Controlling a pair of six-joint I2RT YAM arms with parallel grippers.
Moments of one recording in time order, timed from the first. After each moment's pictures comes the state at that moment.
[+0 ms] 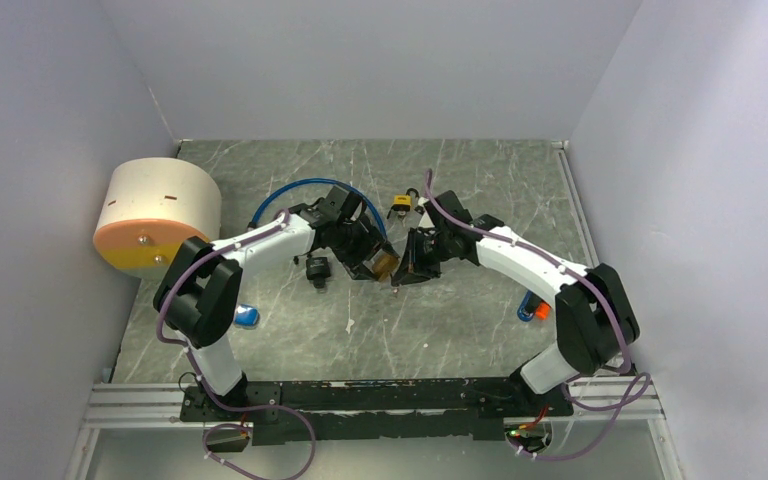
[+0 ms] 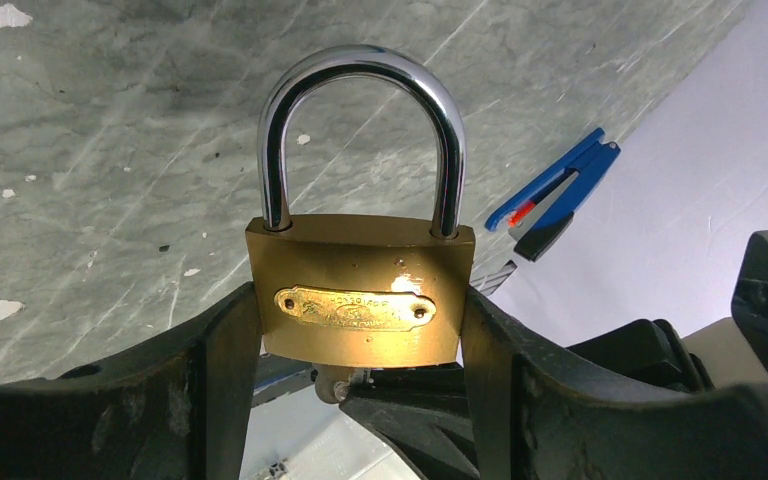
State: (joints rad) left arm -0.63 1.74 1.22 -0.48 0.37 -1.31; right arm 0.56 1.52 1.02 -0.51 -0.49 0.72
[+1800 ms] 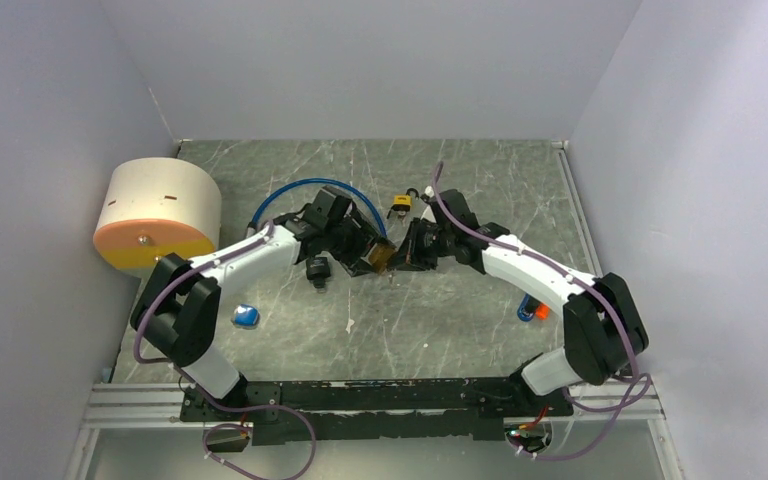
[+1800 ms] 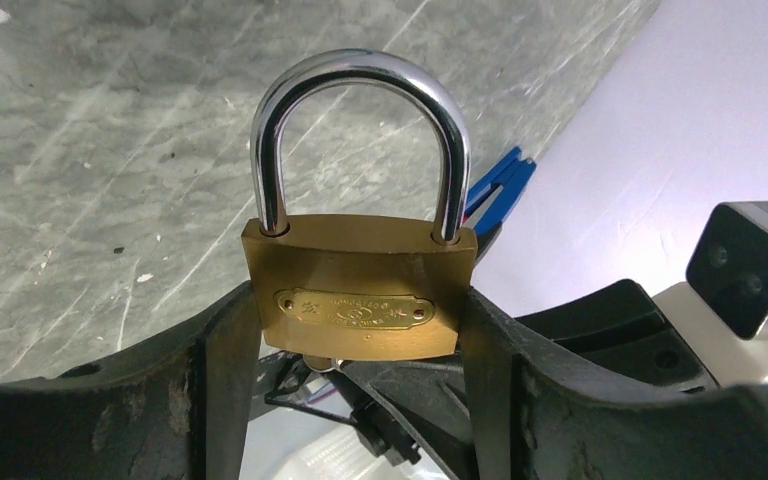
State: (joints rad) left arm -0.64 1.61 1.10 -0.33 0.32 -1.41; right arm 0.56 1.45 0.95 -0.29 -0.41 0.81
